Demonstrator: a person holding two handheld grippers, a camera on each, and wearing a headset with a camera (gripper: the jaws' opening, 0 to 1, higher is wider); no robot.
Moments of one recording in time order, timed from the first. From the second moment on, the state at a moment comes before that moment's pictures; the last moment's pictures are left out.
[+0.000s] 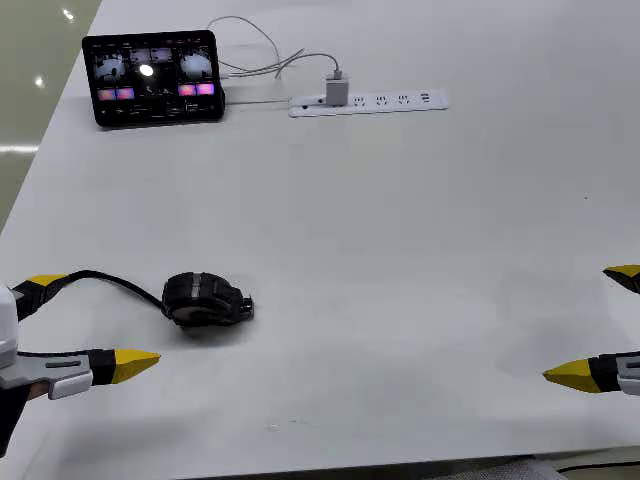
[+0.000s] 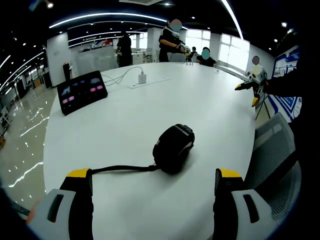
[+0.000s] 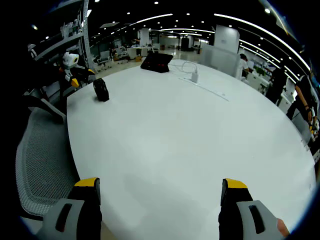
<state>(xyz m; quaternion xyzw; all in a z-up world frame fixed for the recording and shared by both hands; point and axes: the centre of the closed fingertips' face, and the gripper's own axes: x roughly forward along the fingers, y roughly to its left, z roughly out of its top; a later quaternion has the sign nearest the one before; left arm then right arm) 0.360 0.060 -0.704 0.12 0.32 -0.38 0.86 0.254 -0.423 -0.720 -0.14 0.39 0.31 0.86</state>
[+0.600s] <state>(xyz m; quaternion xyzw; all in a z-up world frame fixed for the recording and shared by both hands) 0.363 0.061 -0.703 0.14 0.32 -0.39 0.85 0.259 -0.421 -0.716 -0.15 0.37 0.31 0.86</state>
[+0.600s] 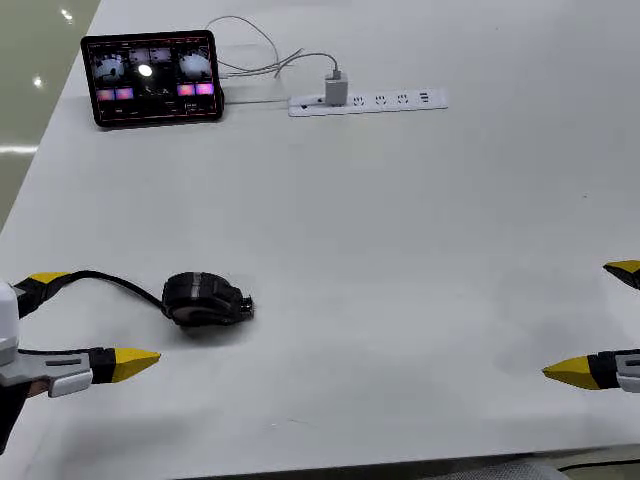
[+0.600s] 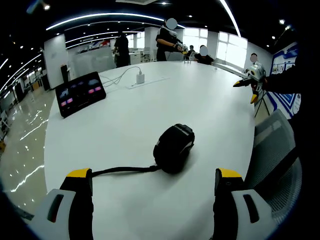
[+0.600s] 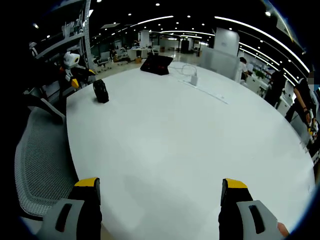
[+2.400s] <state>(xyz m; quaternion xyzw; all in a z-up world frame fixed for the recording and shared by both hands) 0.380 0.016 -0.700 0.27 0.32 -0.52 0.74 0.314 -0.331 -0.696 -0.16 0.32 0.41 0.84</state>
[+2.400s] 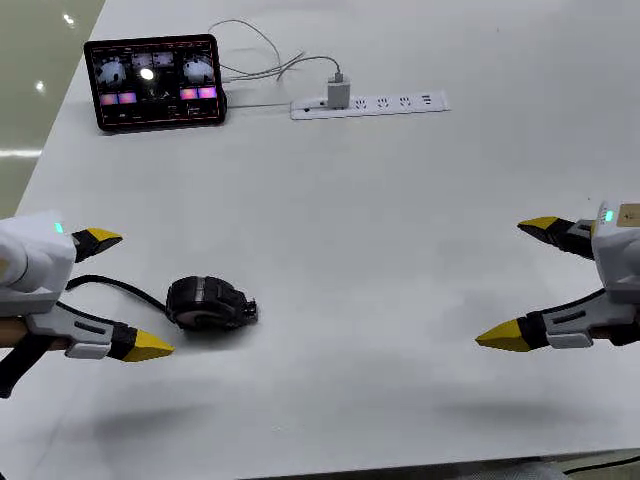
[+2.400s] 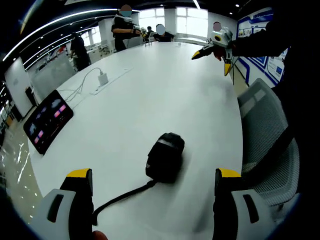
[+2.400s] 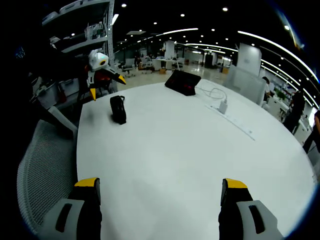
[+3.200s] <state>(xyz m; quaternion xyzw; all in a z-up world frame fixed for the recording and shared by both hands) 0.377 -0.014 -0.728 0.35 0.36 -0.57 0.65 0.336 -0.249 -0.707 -0.18 0.29 0.49 0.80</state>
